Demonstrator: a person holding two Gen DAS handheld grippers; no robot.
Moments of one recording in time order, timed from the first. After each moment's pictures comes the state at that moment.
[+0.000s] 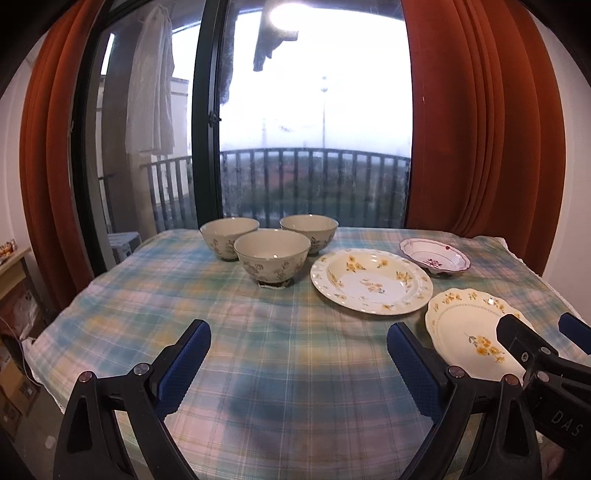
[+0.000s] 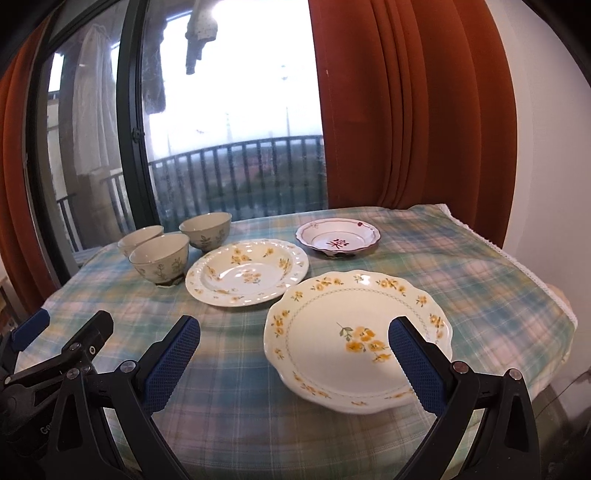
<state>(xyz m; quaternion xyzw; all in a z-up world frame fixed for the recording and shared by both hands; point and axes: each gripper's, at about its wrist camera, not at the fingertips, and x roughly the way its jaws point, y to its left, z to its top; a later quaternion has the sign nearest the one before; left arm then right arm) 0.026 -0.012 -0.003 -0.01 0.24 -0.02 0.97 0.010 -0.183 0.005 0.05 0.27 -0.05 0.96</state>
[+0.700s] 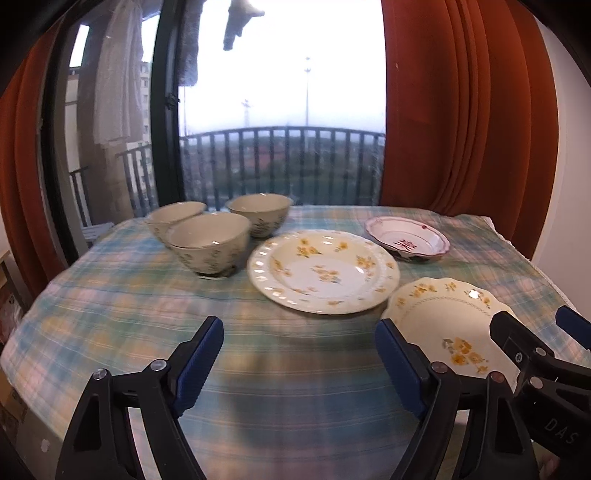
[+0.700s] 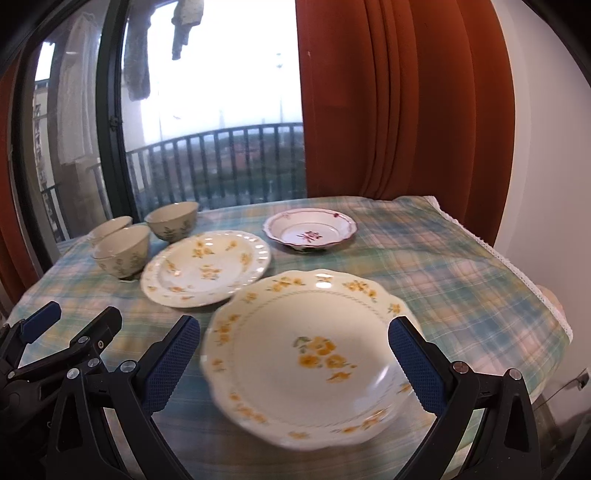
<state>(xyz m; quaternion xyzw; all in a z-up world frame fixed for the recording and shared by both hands) 0.075 -0.085 -0.021 0.00 0.28 -0.05 0.96 0.048 -0.246 -0.014 0.04 0.30 -0.08 0.95</state>
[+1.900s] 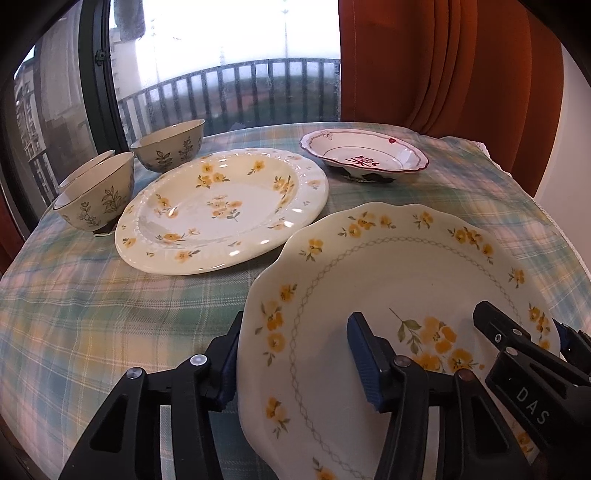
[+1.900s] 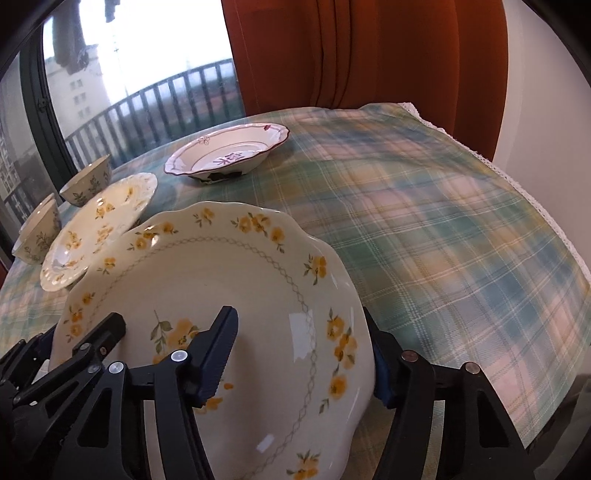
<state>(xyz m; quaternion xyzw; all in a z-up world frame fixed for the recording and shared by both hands) 0.137 -0.190 -0.083 0.04 0.40 -0.07 0.91 0.115 -0.347 -0.101 0.10 0.43 -0.11 0.89</state>
